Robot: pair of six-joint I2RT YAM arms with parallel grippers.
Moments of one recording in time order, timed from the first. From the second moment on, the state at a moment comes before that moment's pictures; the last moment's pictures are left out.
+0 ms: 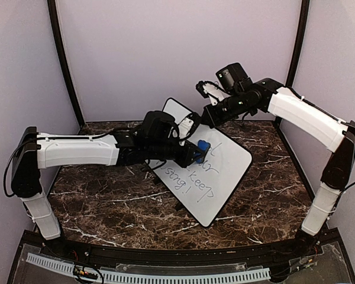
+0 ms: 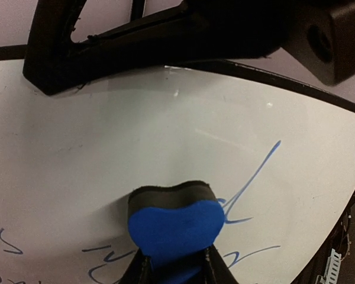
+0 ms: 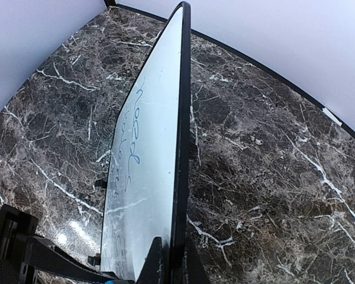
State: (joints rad) left arm -0.97 1.78 1.38 -0.07 0.10 -0.20; right arm 0.73 1.75 1.82 -0.84 -0.07 0.06
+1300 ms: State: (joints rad) left arm -0.99 1.76 1.29 -0.06 0.16 -0.17; right arm 0.72 1.75 1.82 -0.83 -0.08 0.05
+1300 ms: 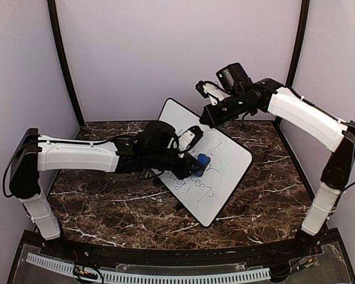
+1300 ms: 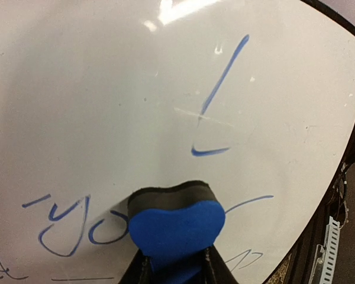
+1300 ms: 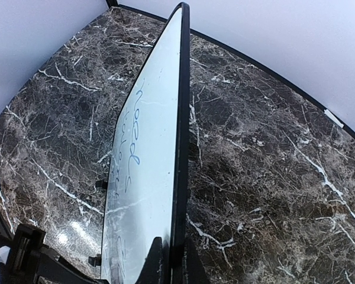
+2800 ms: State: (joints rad) left arm -1.03 1.80 1.38 0.02 0.12 -0.15; right arm 0.72 1.75 1.81 -0.82 -0.09 0.05
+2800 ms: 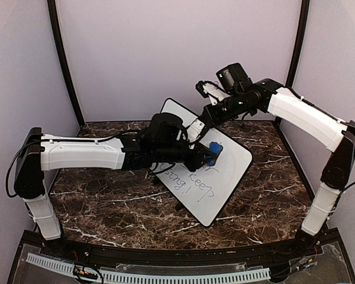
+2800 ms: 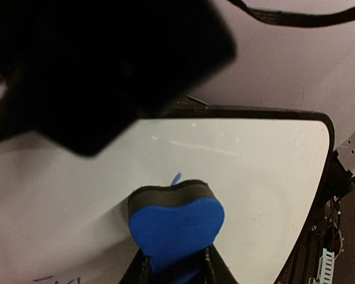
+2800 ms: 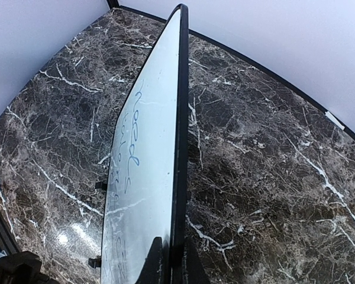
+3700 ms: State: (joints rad) left arm -1.04 1.77 1.34 -0.04 0.00 -0.14; right arm 0.72 1.75 1.81 -0.81 -0.09 0.05
